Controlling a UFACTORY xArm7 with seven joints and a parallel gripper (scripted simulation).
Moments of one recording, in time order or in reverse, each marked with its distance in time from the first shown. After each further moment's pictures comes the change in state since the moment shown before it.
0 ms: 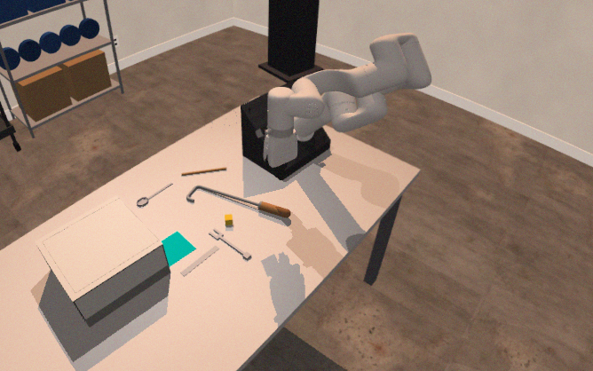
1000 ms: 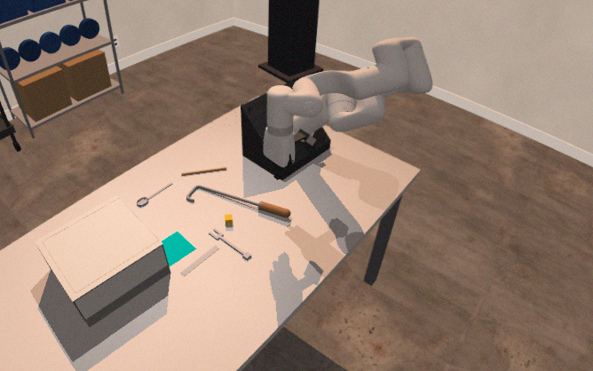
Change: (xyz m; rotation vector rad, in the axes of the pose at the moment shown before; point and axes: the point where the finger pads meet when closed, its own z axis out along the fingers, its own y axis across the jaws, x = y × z) arm 0.001 0.000 0.000 -0.008 -0.041 1.501
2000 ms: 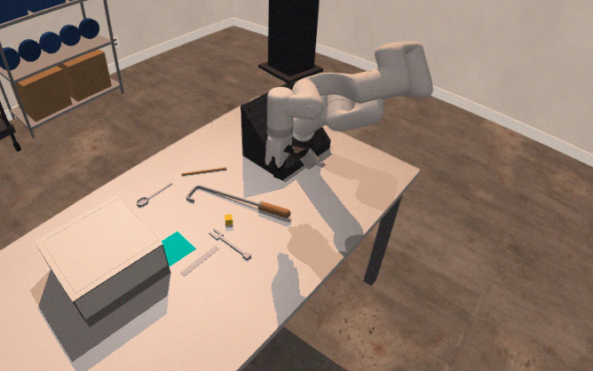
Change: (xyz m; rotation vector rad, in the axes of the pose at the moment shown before) arm 0.000 -0.001 0.001 0.045 0.000 1.118
